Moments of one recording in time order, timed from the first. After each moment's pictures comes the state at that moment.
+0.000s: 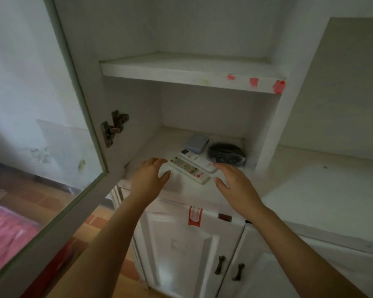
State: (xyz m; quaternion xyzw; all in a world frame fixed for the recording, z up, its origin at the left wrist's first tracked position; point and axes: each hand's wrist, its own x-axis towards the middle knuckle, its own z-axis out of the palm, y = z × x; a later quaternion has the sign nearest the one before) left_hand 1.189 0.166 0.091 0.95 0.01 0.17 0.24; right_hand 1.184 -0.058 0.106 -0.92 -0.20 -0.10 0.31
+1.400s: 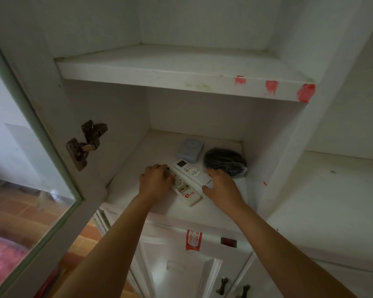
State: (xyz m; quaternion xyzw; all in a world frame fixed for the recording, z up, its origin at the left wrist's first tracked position) left_hand 1.293 0.155 0.064 0.96 0.04 0.04 0.26; right_hand 1.278 -0.032 0.066 -0.95 -0.11 -0.04 0.28
